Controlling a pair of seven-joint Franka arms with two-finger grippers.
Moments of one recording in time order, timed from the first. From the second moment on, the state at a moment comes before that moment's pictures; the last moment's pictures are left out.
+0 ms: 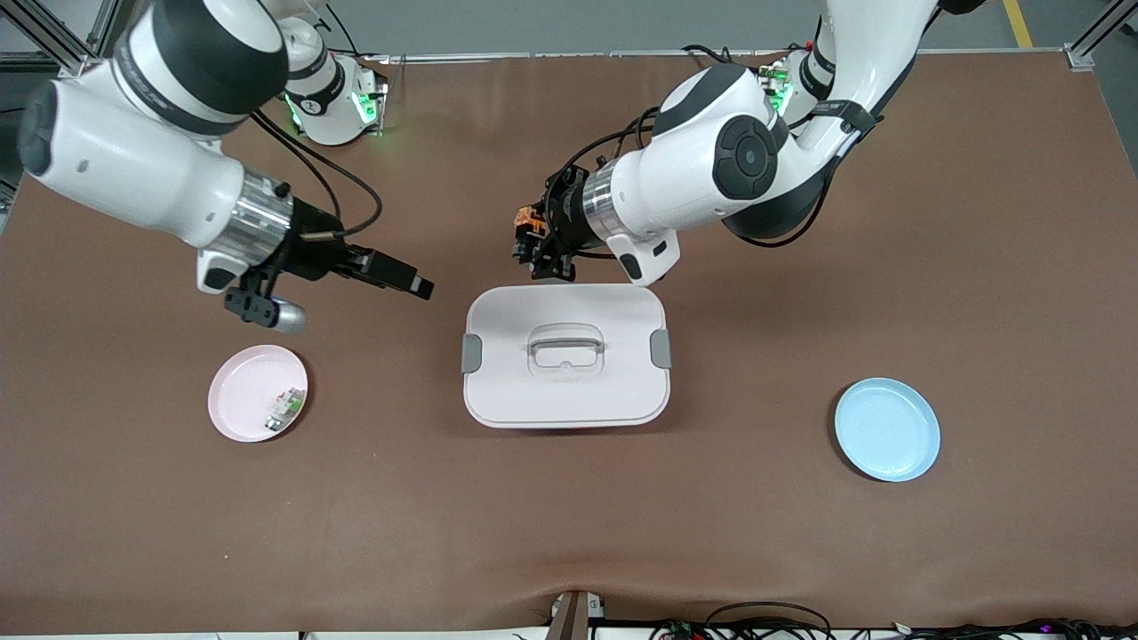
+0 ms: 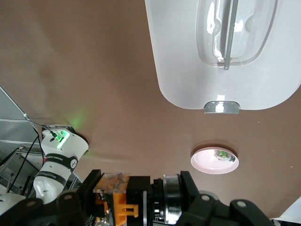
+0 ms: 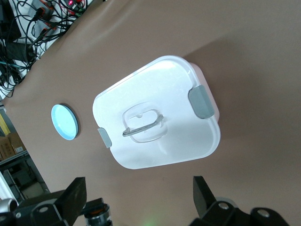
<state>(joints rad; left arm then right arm) -0.20 0.53 -0.66 -1.34 -0.34 2.04 -2.13 0.32 0.17 0.03 -1.64 0.59 1.98 0.60</state>
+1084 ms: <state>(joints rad) -0.21 0.55 -0.65 -1.34 -0.34 2.08 -2.14 0.47 0.19 0.03 -1.64 0.69 1.99 0.60</state>
